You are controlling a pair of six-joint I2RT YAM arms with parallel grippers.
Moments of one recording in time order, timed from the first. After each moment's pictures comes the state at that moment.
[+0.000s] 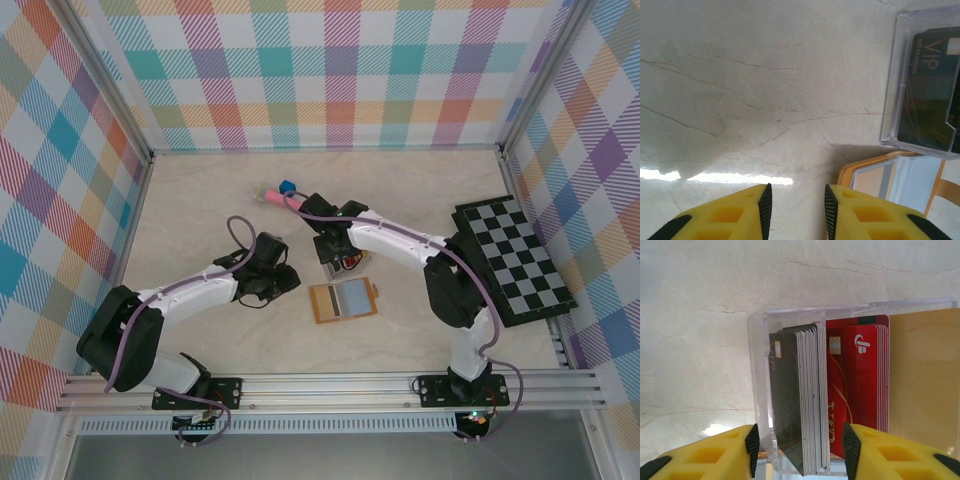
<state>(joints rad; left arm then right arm) -0.60 1.41 0.74 -0.38 0.11 -1.02 0.82 1.96 1.58 -0.93 0.25 0.50</state>
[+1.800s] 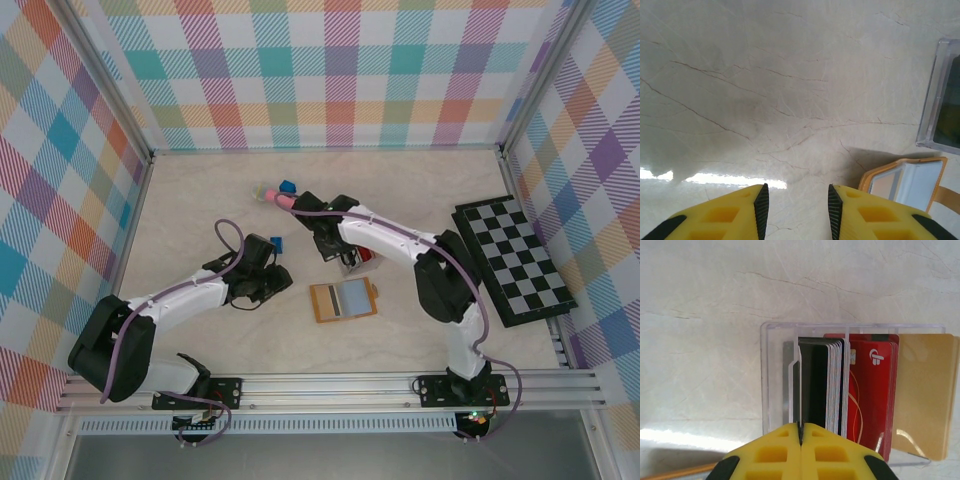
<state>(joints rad) -0.55 1.35 0.69 -0.37 0.13 -1.02 0.83 2.00 1.70 -1.05 0.39 0.43</state>
